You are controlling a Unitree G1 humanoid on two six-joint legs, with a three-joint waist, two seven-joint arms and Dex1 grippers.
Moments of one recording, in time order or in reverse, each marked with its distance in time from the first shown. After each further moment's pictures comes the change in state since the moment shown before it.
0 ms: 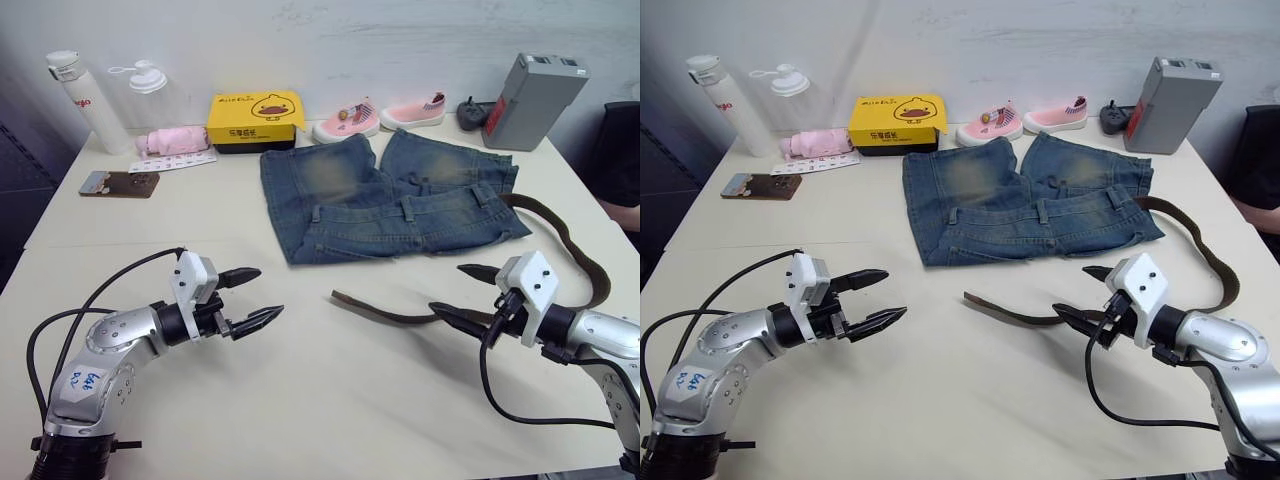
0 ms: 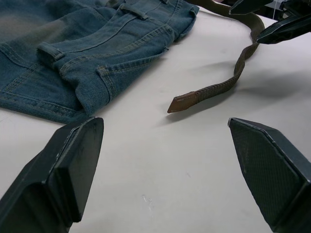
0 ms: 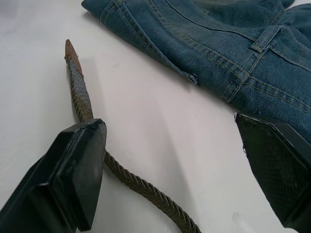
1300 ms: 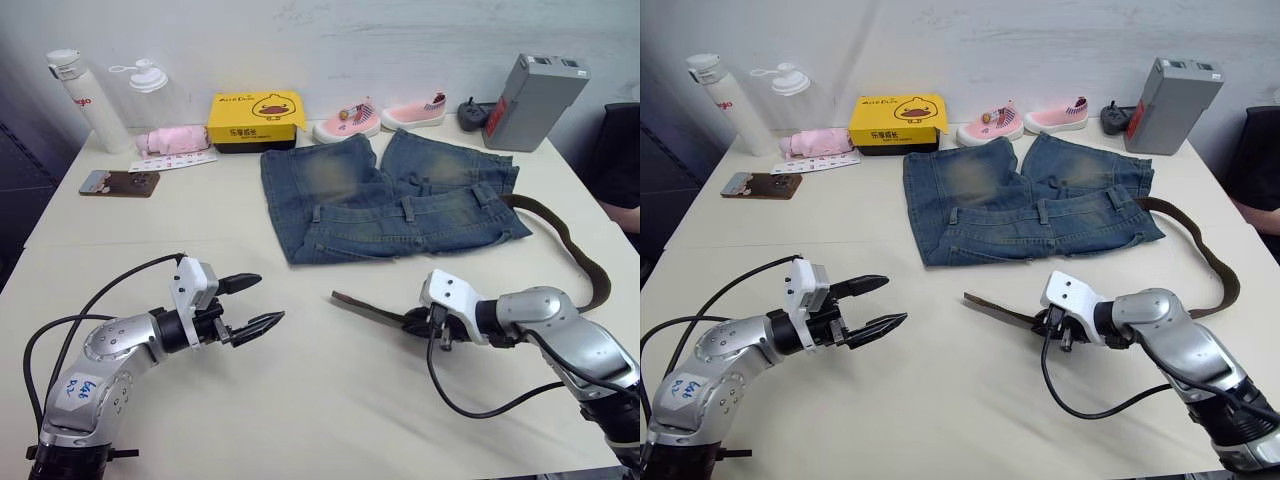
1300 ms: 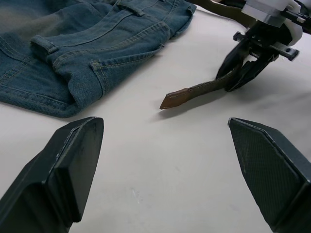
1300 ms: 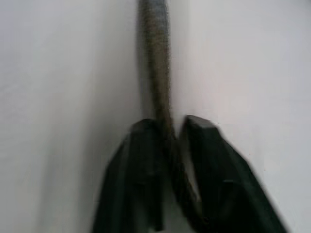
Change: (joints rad) left arm 0.041 0.008 0.009 -0.049 -0.021 0.029 0.008; right arm -0.321 -0.116 0.496 0.133 -0.186 0.169 0.159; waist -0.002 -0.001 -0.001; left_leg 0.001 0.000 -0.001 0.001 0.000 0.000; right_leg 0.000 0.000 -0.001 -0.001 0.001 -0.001
